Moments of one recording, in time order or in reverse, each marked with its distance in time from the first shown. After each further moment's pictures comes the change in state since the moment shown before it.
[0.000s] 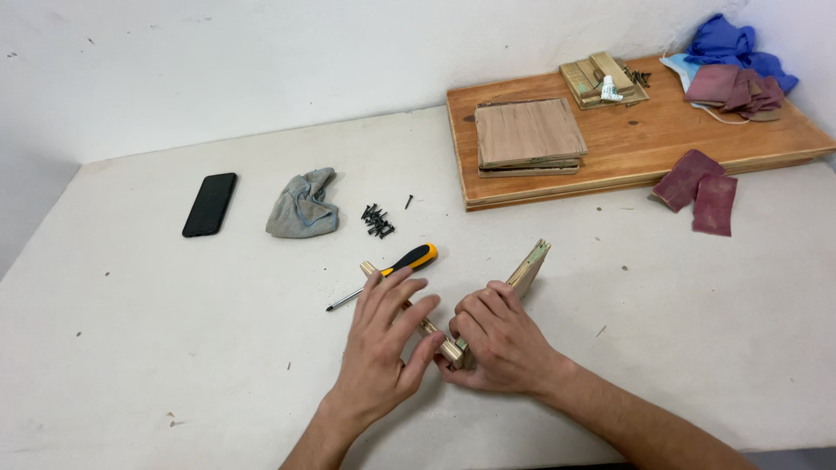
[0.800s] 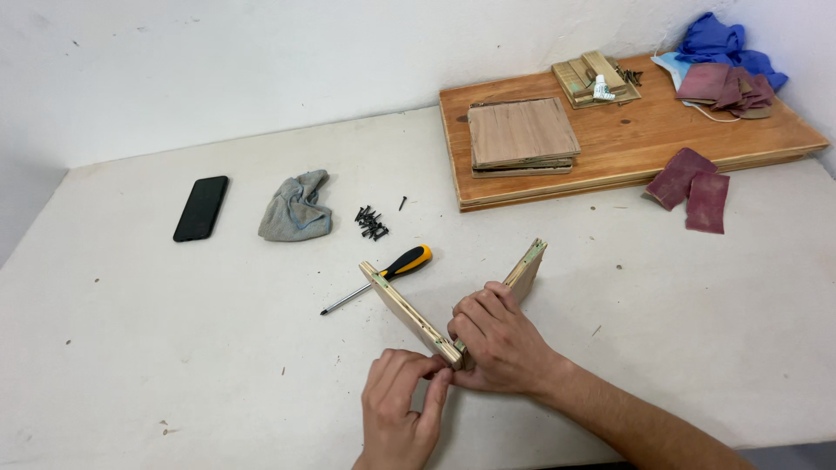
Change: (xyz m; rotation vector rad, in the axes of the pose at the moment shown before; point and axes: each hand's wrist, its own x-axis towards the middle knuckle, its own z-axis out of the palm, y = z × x) left_hand -0.040 0.043 0.029 -0.093 0.186 -0.171; right_hand -0.006 0.010 0.004 0.017 -0.018 -0.016
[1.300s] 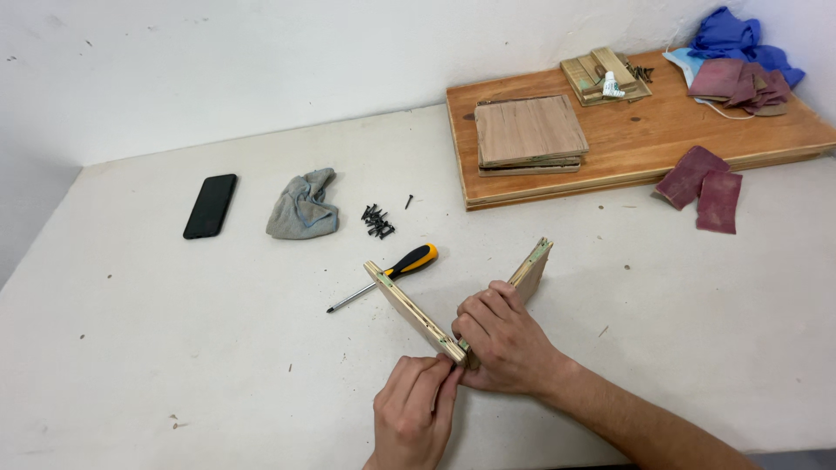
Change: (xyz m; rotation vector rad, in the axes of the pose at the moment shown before) left_hand -0.011 0.002 0.009 0.044 0.013 0.104; right_hand -0.001 -0.002 -0.001 -0.010 -0.002 -0.029
